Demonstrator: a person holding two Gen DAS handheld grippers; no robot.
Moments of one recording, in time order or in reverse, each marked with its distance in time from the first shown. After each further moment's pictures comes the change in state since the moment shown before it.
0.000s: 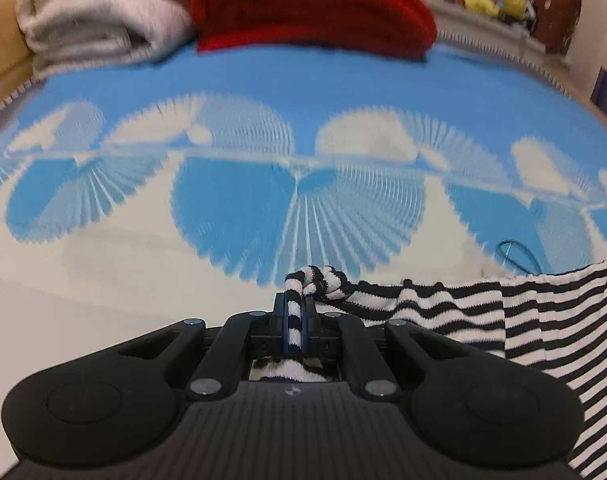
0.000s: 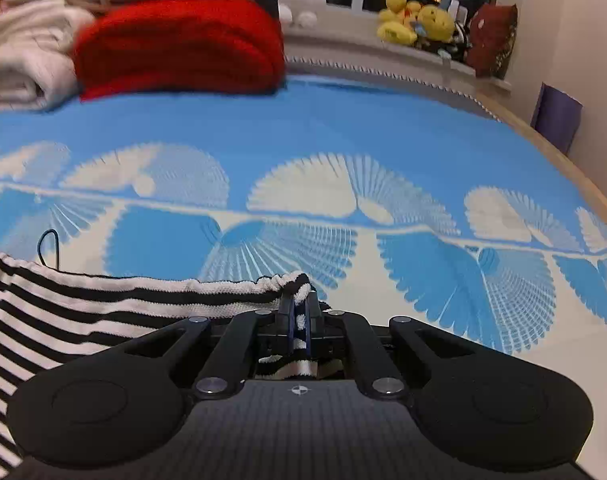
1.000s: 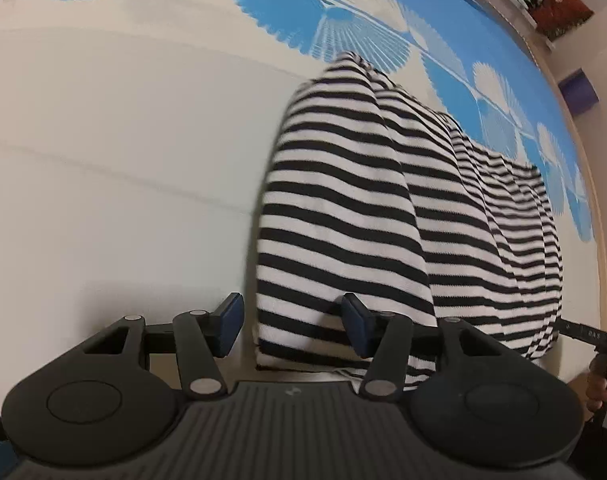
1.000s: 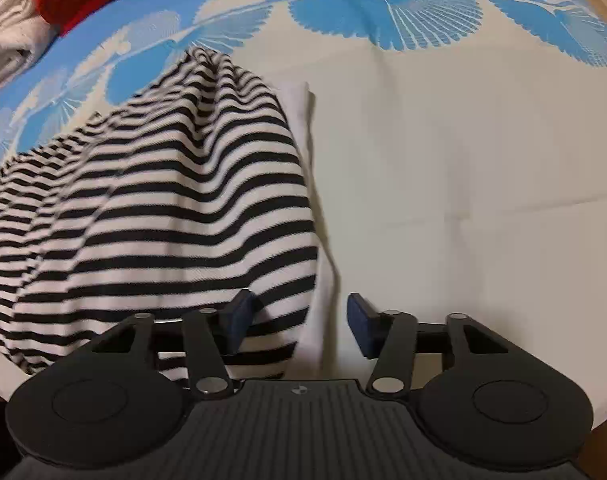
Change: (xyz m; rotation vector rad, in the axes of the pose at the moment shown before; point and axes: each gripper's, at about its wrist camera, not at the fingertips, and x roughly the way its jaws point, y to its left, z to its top) left arm -0.102 0.096 -0.114 -0.195 0.391 -0.295; right arm -0.116 -0.103 -0.130 0.285 0.474 0.169
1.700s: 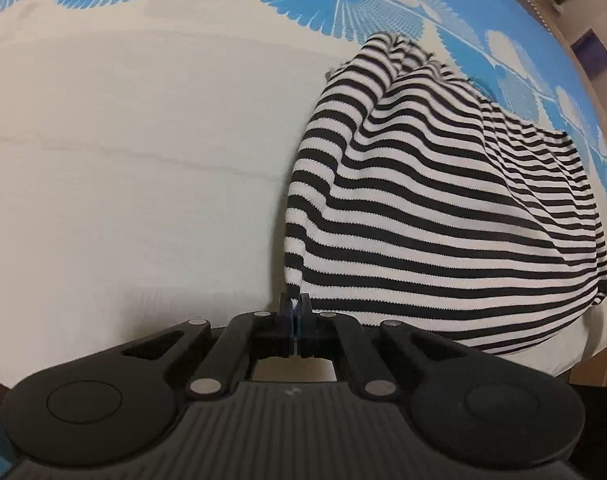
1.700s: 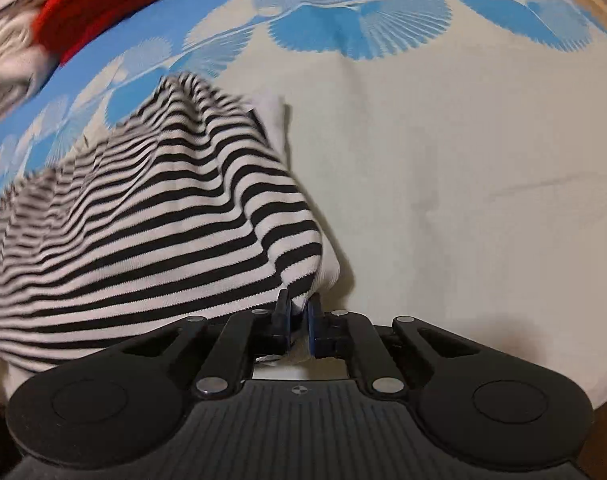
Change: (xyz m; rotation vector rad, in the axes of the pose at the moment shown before) left arm -0.011 0.014 -0.022 0.074 0.043 0.124; right arm -0.031 -0.031 -0.008 0.073 -0.068 0.048
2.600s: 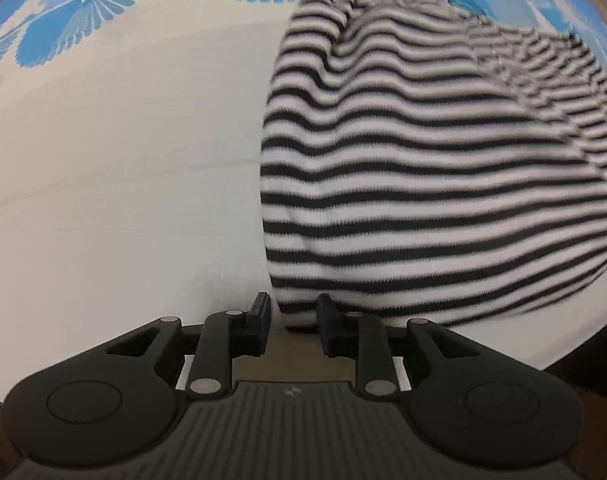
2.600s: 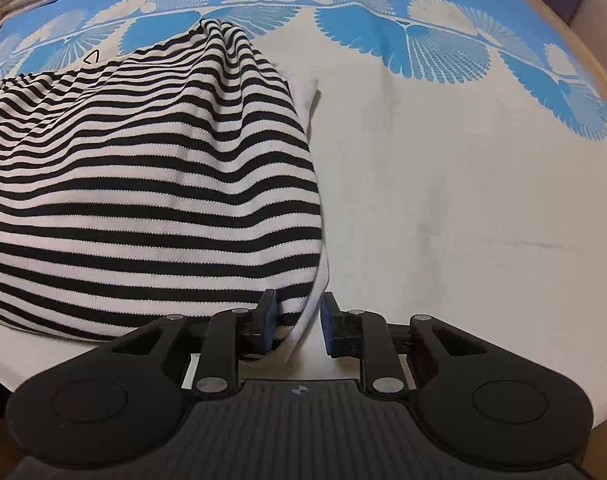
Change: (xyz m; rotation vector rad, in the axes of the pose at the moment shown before) left arm 0.014 -0.037 -0.004 0.233 0.034 0.166; right arm 0.013 0.036 -0.016 -0.326 -0.004 -0.172
